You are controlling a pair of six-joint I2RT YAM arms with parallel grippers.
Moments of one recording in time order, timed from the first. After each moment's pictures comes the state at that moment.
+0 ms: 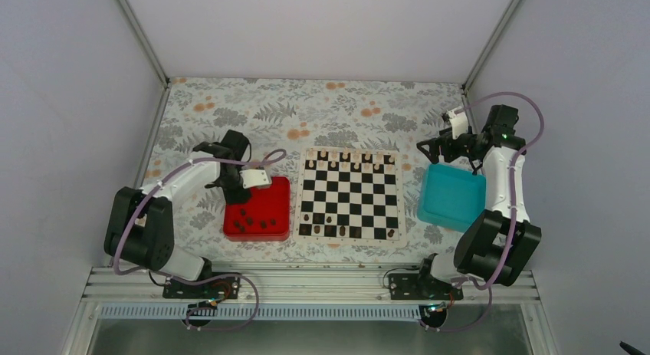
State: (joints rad) left arm -0.31 1.47 0.96 -0.93 0.08 0.88; right arm -0.36 1.40 1.21 -0.82 -0.75 -0.68
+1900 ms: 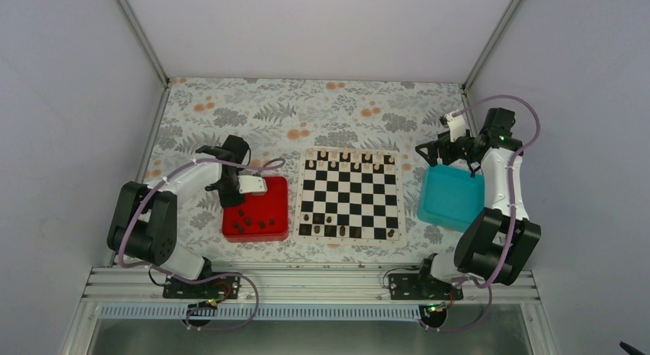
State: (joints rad) left arm -0.29 1.51 0.90 -0.90 -0.04 0.95; right arm -0.35 1.40 1.17 -0.80 -0.74 -0.68
